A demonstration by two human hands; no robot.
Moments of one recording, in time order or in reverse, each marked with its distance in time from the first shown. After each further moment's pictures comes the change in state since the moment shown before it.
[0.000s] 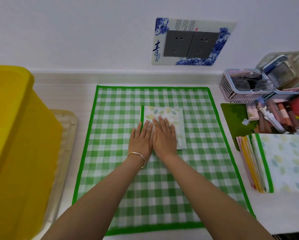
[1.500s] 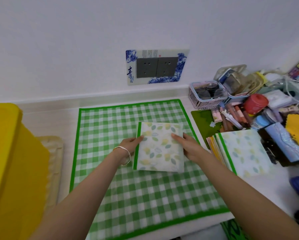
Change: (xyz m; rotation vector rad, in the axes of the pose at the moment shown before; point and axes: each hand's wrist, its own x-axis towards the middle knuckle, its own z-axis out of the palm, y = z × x) left_hand 0.009 0.022 -0.085 -1.400 -0.394 -0.482; right_hand -0.032 0.096 -0.125 1.338 -0.173 0.665
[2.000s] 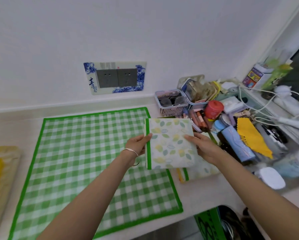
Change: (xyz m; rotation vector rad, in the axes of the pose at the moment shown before) left_hand -0.035 0.020 0.180 -0.146 -0.098 0.202; right_hand -0.063 -0.049 -0.193 -0.039 0.068 -0.098
